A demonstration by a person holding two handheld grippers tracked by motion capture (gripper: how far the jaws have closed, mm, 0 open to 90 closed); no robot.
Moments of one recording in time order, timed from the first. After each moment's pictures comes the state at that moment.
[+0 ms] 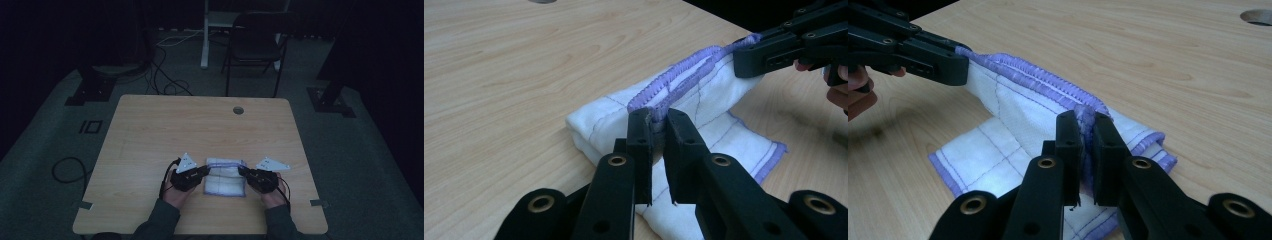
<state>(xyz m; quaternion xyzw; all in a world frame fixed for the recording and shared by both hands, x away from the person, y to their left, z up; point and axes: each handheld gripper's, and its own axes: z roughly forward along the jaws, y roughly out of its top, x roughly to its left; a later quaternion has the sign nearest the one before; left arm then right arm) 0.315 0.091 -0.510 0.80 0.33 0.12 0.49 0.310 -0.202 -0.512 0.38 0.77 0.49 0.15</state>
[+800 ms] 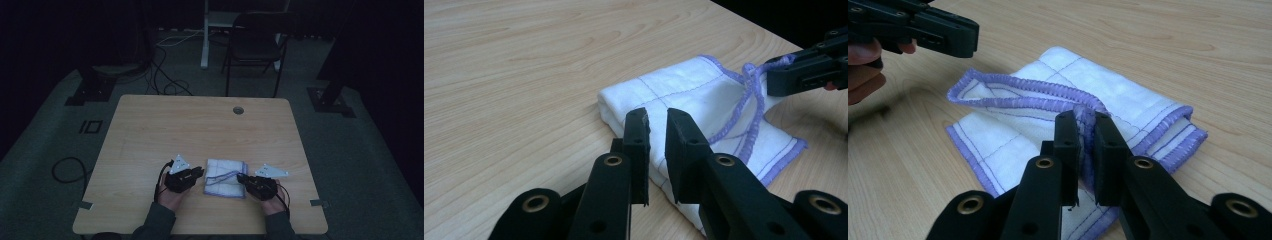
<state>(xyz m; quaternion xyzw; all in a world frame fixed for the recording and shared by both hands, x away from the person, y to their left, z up) 0.313 0.106 -0.517 0.79 0.37 0.12 0.48 0.294 -0.200 -0.524 0.39 0.78 0.48 0.13</state>
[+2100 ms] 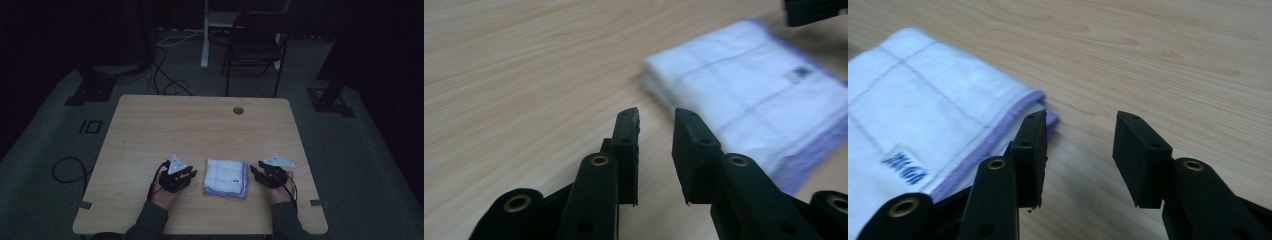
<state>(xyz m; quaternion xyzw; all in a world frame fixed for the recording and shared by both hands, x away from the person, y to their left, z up) 0.319 0.129 -0.524 0.81 0.38 0.17 0.42 0.331 -0.233 -0.533 0.46 0.76 0.40 0.22</state>
